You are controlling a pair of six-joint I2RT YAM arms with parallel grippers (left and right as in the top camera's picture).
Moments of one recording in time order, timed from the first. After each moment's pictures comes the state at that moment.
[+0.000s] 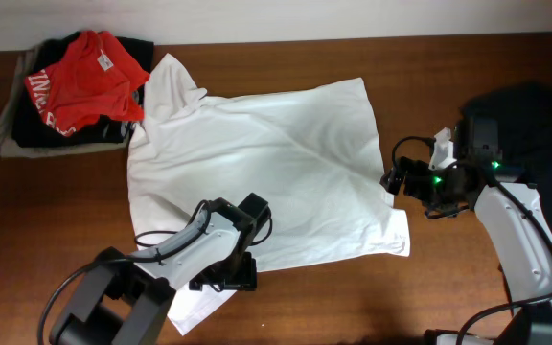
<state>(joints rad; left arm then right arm) -0.63 1.70 0.87 -1.02 -0.01 -0.61 -0.12 1.45 1.03 -0.84 -0.35 0.26</state>
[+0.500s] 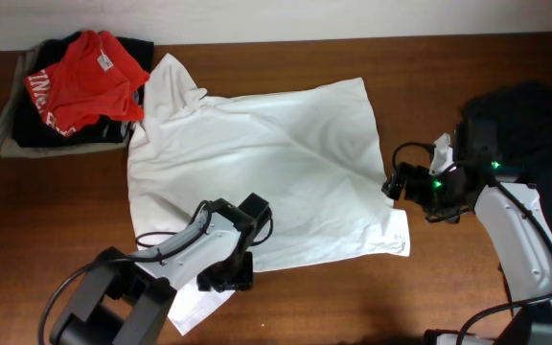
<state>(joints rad) -0.63 1.70 0.87 -1.02 0.01 -0.63 -0.12 1.45 1.03 -0.91 -0.32 0.26</state>
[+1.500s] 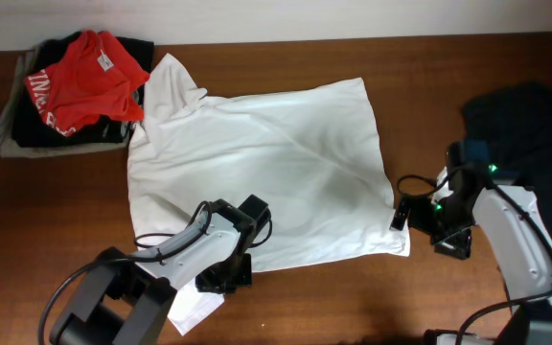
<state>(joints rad) -0.63 1.70 0.87 -1.03 0.01 -0.63 -0.12 1.45 0.97 -1.14 -0.20 0.33</state>
